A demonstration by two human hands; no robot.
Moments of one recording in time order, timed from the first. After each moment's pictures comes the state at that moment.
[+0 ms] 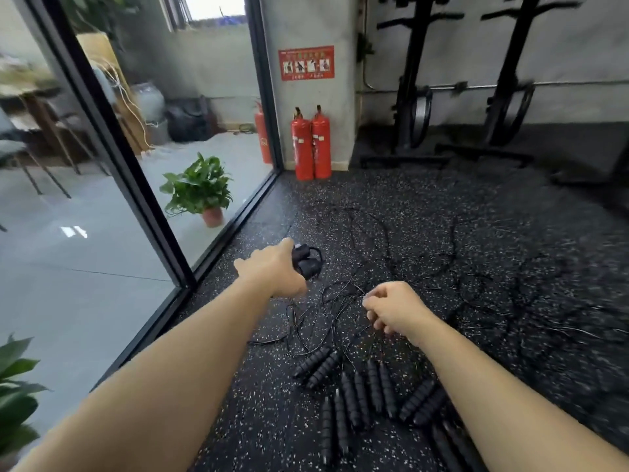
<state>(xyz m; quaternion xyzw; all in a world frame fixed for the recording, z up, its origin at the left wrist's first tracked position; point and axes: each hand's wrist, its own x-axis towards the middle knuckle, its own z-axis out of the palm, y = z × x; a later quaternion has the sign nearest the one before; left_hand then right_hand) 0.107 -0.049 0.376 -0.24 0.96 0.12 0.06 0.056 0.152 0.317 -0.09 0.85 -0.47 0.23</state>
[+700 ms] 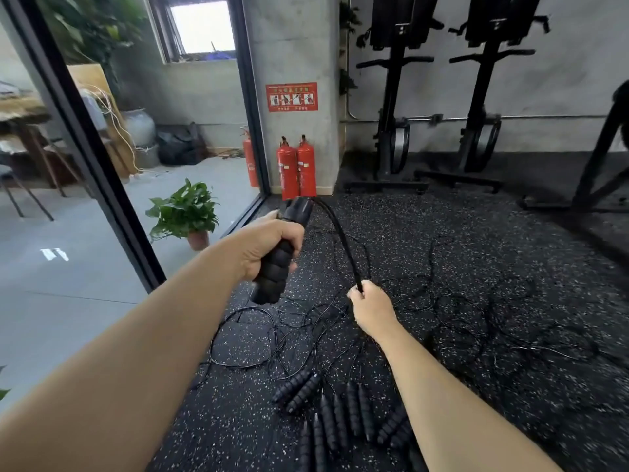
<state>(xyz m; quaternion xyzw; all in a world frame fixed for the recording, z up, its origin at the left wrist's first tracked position) 0.098 -0.010 0.466 -0.17 0.71 0.68 0.02 0.027 0.158 0.322 -0.12 0.89 -0.44 0.08</state>
